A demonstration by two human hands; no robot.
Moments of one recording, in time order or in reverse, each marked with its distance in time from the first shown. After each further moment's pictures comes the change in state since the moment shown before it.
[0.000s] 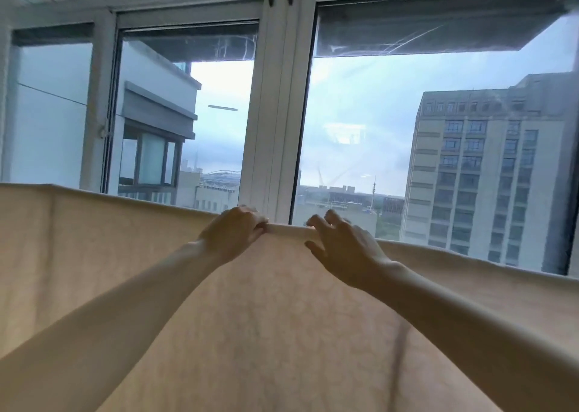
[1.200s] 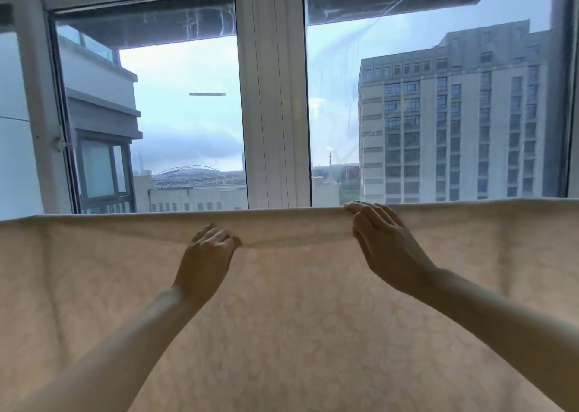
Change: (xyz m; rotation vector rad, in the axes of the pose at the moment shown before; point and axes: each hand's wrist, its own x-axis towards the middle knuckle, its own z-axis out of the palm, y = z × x) left_hand -0.083 -0.184 0.013 0.125 0.189 0.118; right_hand 0.023 -0.075 0.080 -0.083 0.307 0.035
